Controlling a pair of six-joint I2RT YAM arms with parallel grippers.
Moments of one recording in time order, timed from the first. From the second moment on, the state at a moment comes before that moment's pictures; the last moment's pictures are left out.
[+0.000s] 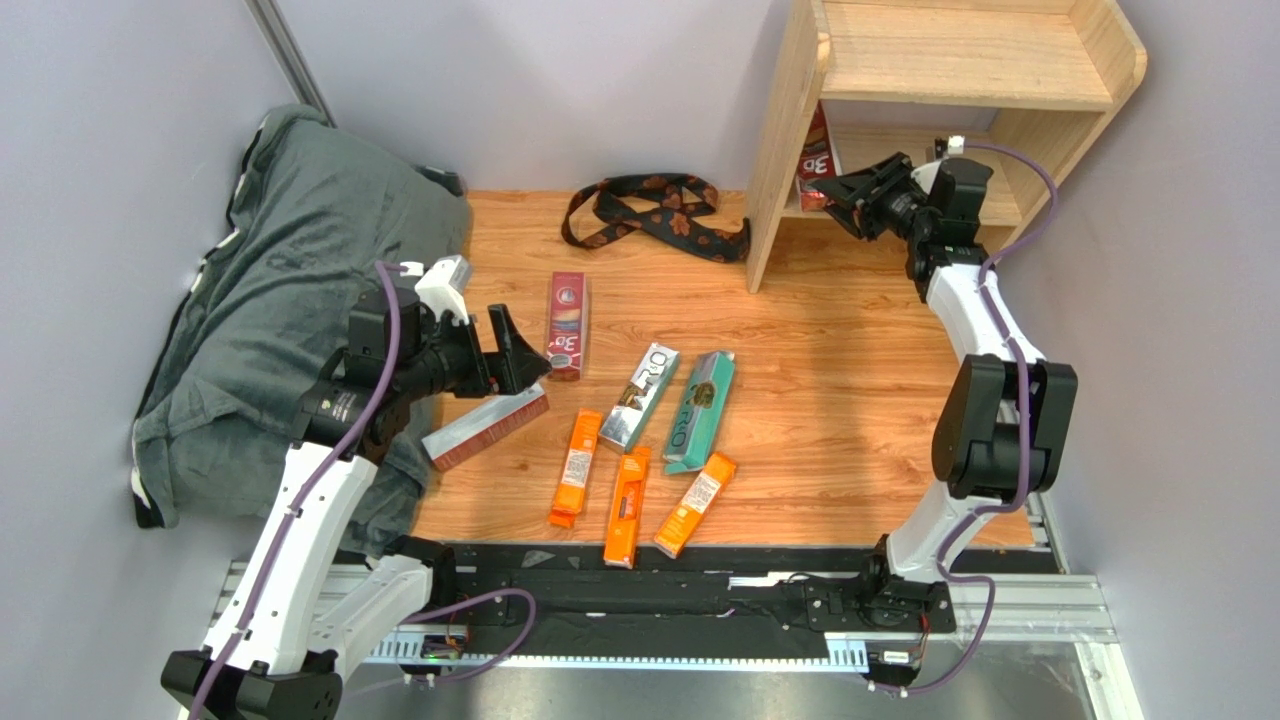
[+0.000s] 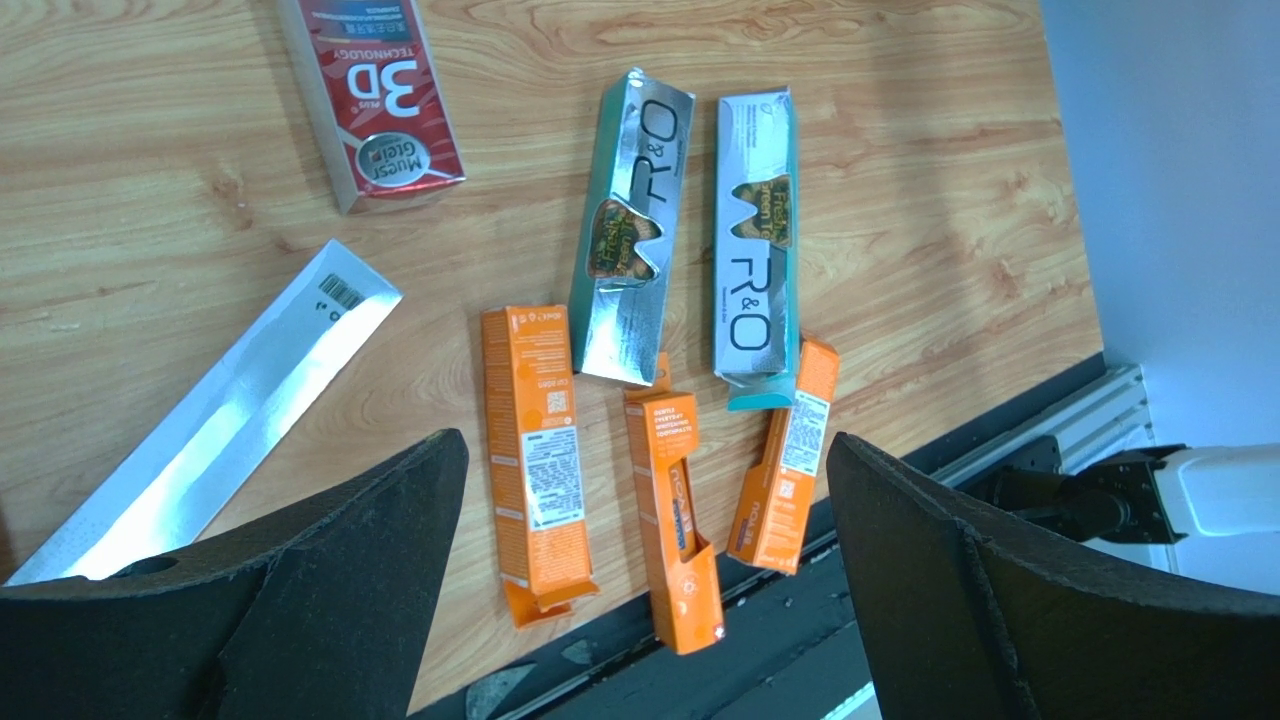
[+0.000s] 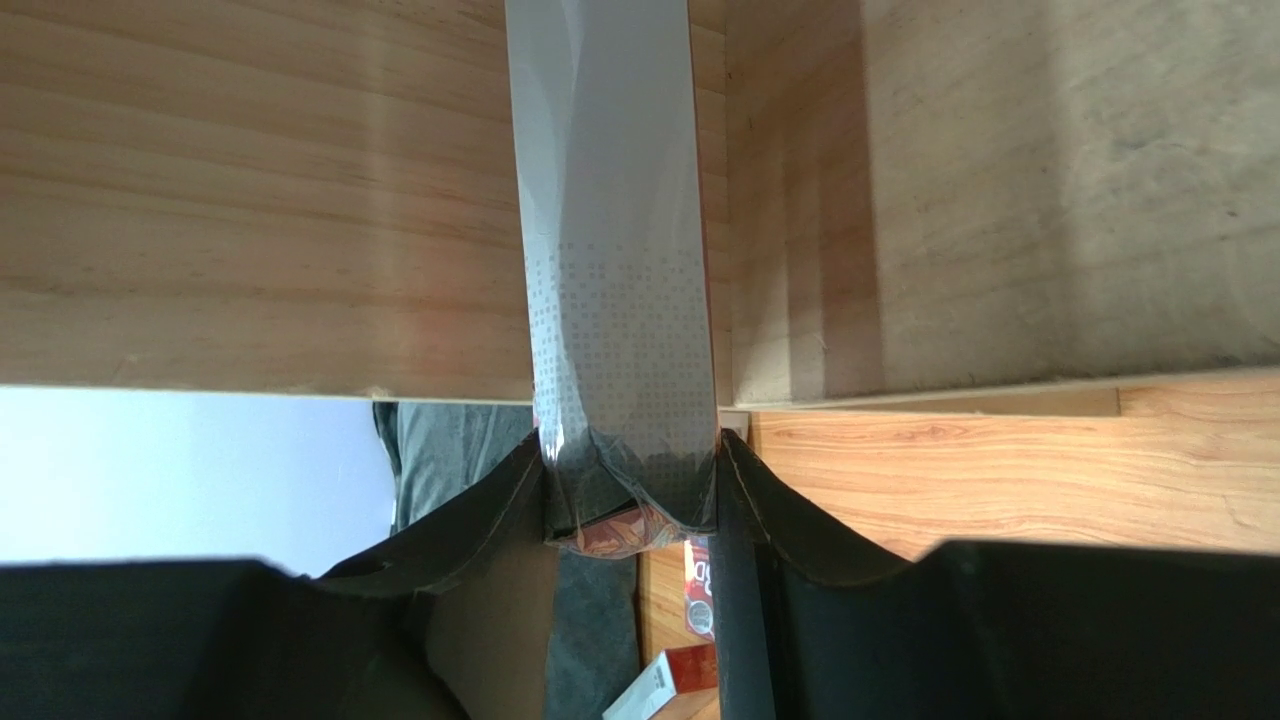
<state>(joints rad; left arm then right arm) -0.23 0.88 1.04 -0.74 0.37 -0.39 -0.13 1.74 1.39 0.13 -0.65 1.08</state>
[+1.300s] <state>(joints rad) -0.23 0.84 0.99 -0.75 0.40 -0.39 -0.07 1.70 1.32 0.08 -0.66 1.01</state>
